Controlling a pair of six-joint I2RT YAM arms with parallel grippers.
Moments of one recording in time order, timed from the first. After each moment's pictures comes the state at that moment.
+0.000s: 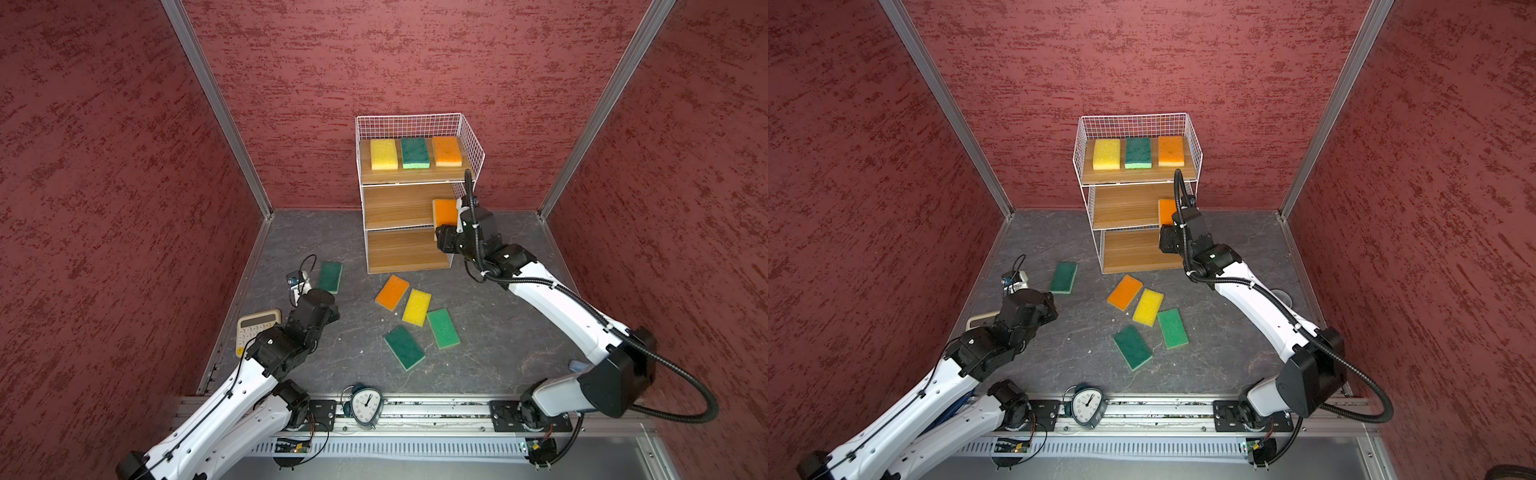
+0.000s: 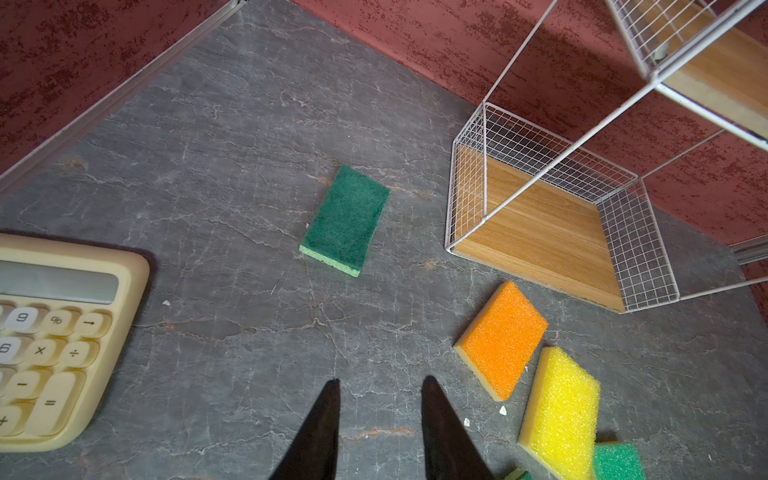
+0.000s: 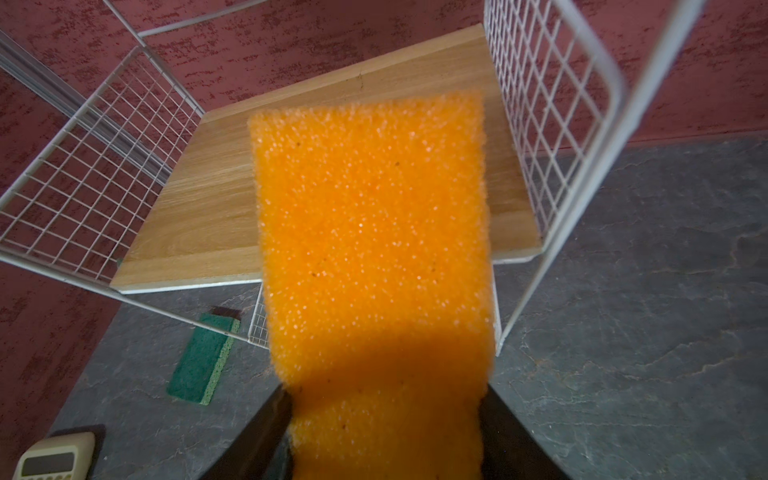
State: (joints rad) left arm -0.59 0.70 0.68 -0.67 -0.52 -0.80; right arm 0.55 1.48 1.38 -0.41 0.21 0.44
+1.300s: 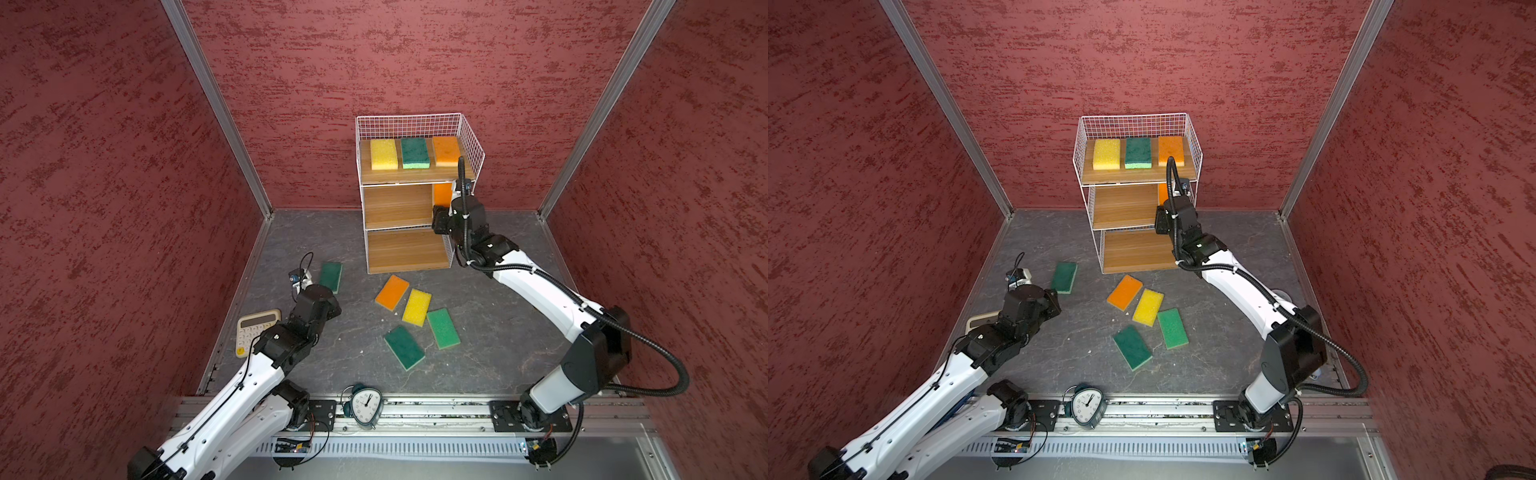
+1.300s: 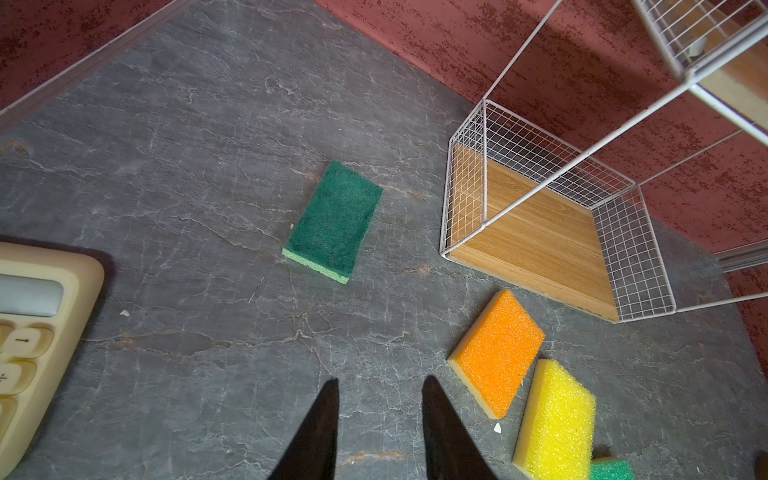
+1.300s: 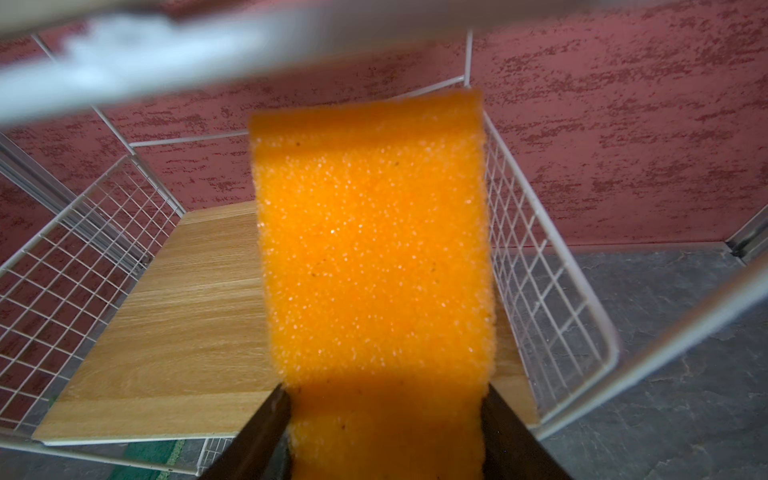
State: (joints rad) left arm -0.50 0.76 0.62 -0.52 -0.42 -0.78; right arm 0.55 1.62 1.46 -0.19 0.37 0.33
